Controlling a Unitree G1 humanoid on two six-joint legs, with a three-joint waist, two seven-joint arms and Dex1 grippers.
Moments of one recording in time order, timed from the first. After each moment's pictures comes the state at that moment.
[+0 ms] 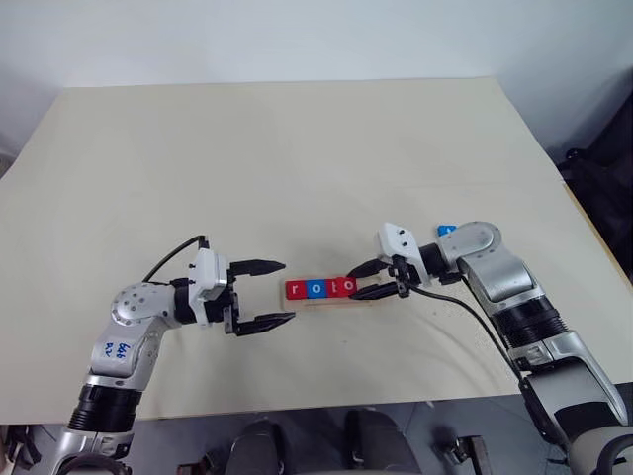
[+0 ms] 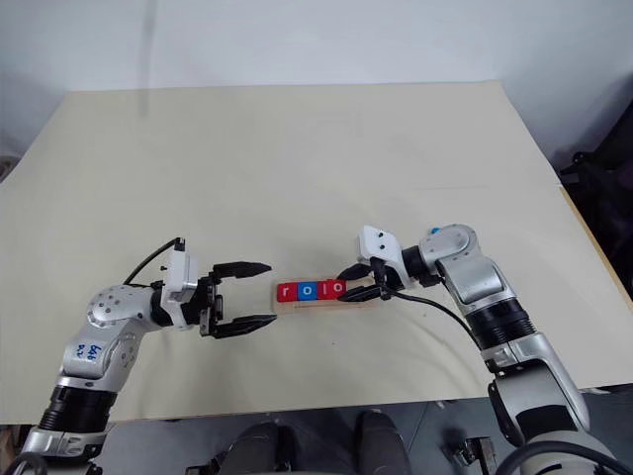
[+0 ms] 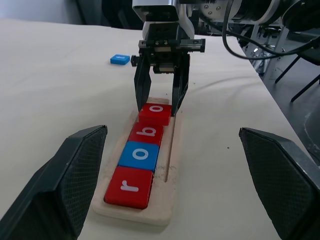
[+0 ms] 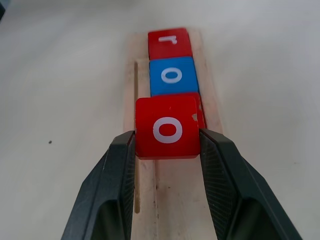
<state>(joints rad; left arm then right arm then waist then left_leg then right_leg) -0.24 0.56 0.03 -0.07 -0.47 0.12 -1.15 -0.74 -0.57 0.31 0.28 0.14 0.25 1.41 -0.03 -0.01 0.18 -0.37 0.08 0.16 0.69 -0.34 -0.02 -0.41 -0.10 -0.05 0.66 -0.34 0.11</state>
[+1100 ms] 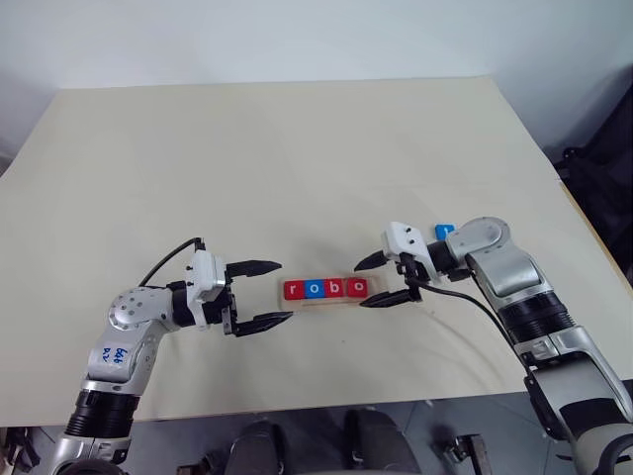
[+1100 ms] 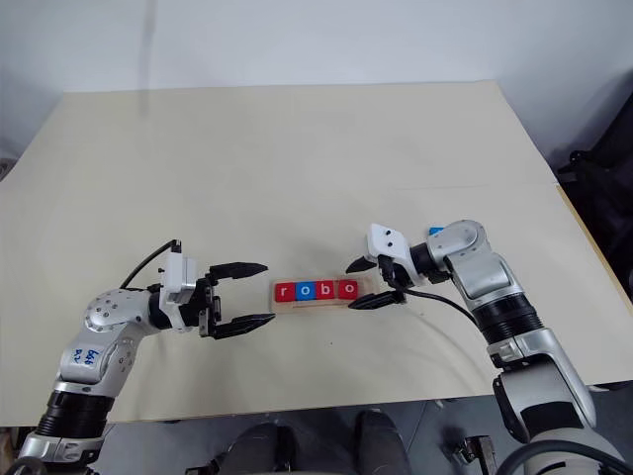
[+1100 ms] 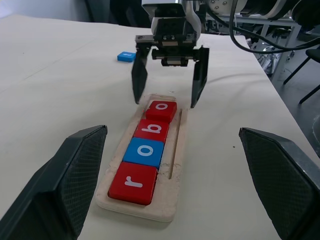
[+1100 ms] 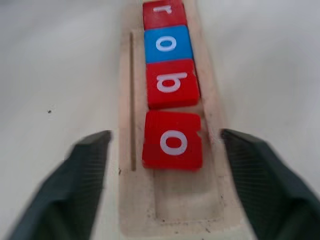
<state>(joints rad) -0.23 0.56 0.03 -0.08 -0.47 0.12 -1.11 -0.76 -0.59 0.30 0.33 0.13 0.24 1.44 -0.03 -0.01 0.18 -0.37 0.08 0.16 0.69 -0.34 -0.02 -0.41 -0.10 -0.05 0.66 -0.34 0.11</state>
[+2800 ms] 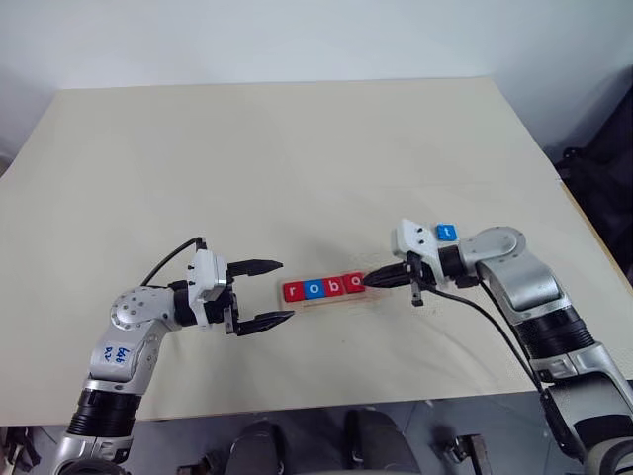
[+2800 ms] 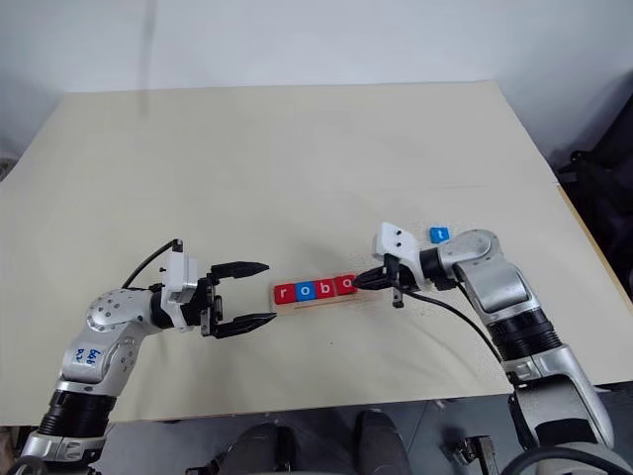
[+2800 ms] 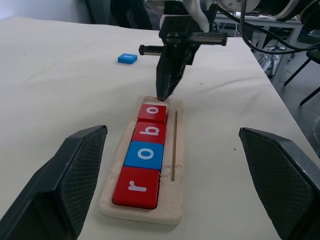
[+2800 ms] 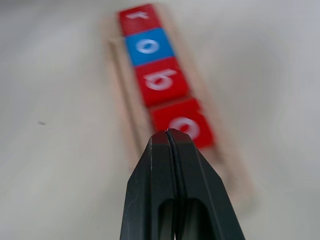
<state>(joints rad) -0.23 0.56 0.03 -0.08 -0.47 0.12 -1.11 -0.67 -0.65 0.26 0.20 0.16 0.37 1.30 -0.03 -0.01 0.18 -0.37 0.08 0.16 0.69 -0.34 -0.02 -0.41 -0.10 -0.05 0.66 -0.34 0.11</state>
